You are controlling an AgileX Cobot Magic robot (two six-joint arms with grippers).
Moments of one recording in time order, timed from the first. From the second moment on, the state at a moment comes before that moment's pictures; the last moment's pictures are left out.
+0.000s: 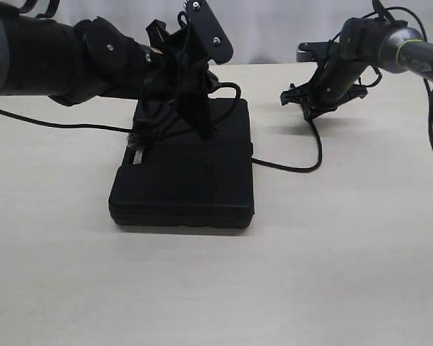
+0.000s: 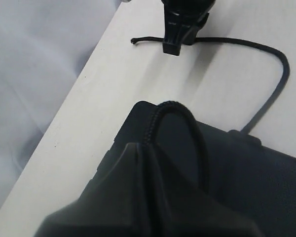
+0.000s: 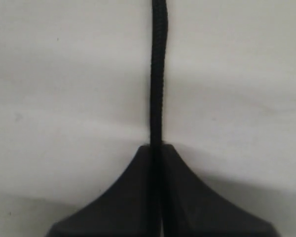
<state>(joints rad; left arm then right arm) -0.60 1.84 -1.20 -0.75 0.07 1.36 0.08 2.54 -2.09 0.07 0.90 -0.07</state>
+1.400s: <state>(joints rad) -0.60 1.84 -1.20 -0.76 0.07 1.36 0.11 1.89 -1.14 -0.21 0.66 0.31</state>
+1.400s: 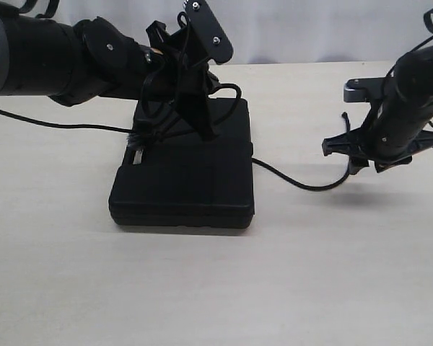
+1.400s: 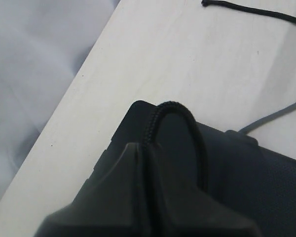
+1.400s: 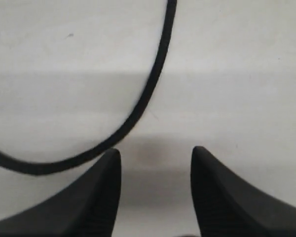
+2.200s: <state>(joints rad) -0.60 1.84 -1.20 -0.76 0.07 1.36 0.04 2.13 -1.35 0.11 0.58 0.01</state>
